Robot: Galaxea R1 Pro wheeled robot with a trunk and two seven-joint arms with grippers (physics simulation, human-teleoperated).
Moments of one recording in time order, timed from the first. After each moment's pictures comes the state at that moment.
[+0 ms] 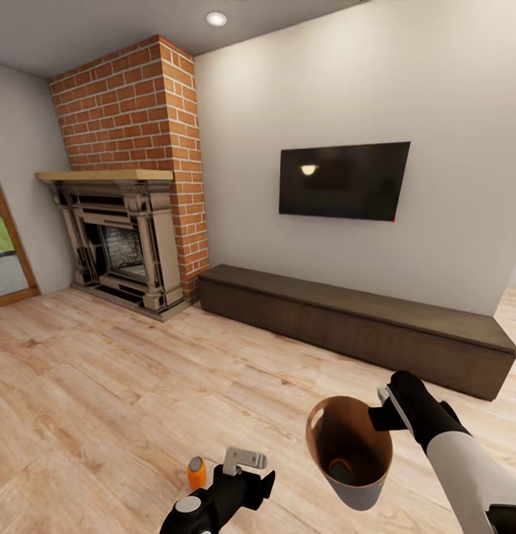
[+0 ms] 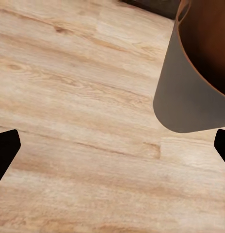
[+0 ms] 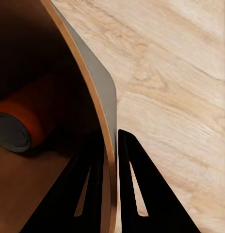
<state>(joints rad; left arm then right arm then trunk) -0.19 0.05 -0.69 -1.32 0.58 0.41 0.26 -0.75 -0.17 -0.02 -0.62 0.24 1.05 0.25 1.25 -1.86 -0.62</state>
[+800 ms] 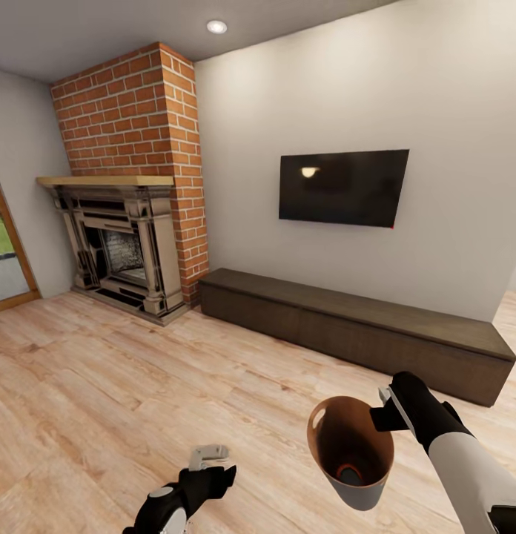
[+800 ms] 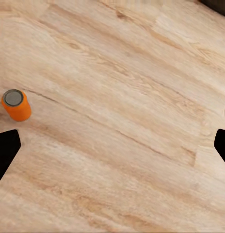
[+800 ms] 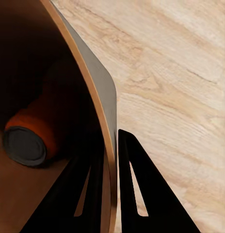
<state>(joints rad) -0.20 0.05 -0.47 -1.16 0.58 0.42 0.25 -0.75 -0.17 -0.03 -0.62 0.24 1.05 0.25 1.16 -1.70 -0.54</state>
